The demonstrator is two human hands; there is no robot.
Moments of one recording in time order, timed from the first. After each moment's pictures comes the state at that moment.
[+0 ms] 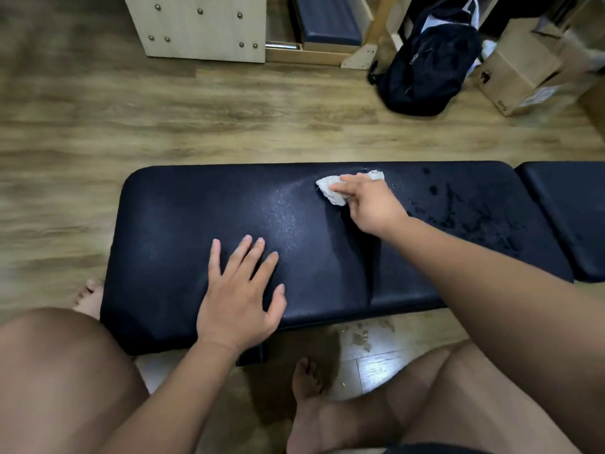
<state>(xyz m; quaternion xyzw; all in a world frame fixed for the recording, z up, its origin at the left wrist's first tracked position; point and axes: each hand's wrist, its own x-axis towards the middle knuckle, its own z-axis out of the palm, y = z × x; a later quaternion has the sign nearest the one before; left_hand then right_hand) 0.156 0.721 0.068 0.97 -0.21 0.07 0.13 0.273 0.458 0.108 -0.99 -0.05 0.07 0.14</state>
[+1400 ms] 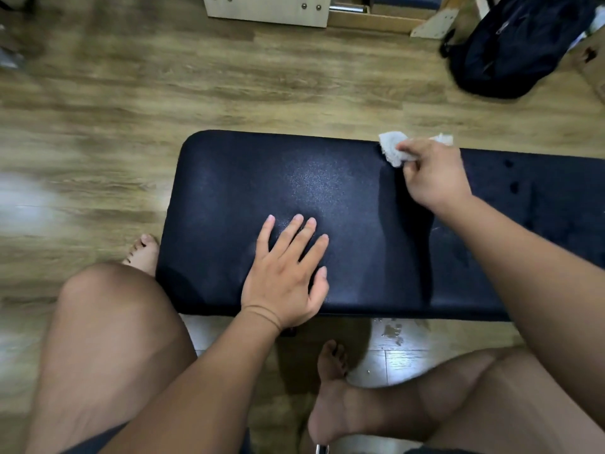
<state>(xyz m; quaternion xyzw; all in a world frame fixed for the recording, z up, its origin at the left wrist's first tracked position) 0.156 0.722 0.062 0.96 -0.22 0.11 0.11 0.300 0.469 0.107 -0.99 0.00 -0.05 0.15</state>
